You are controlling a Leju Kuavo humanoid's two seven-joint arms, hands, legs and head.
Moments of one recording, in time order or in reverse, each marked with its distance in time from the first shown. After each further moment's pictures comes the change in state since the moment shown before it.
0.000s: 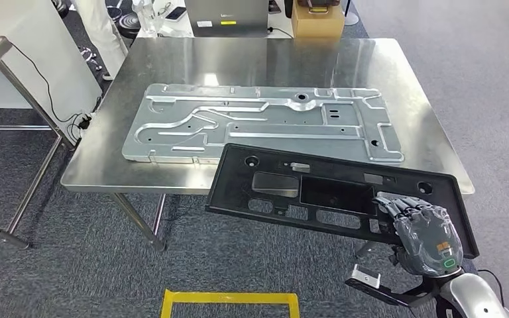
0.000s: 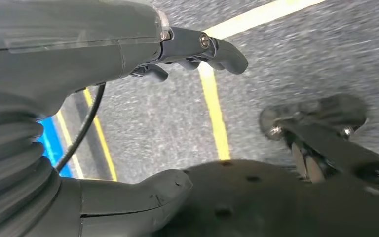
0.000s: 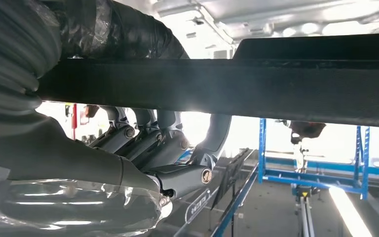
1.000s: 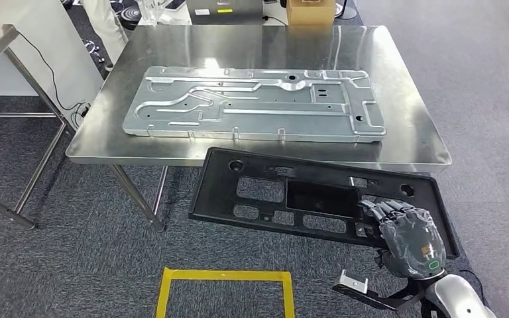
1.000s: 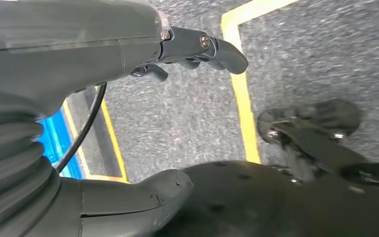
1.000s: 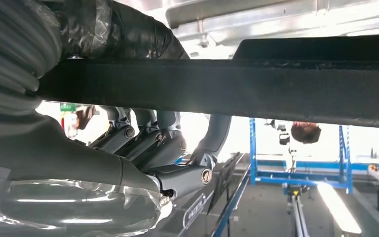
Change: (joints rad) left arm -0.004 -0.003 -0.005 0.000 0.006 0.004 0.009; right arm -0.035 0.021 0.080 0.021 -0.003 -0.026 -0.002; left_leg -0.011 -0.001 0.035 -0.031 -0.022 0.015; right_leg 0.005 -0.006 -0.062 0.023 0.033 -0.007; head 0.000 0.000
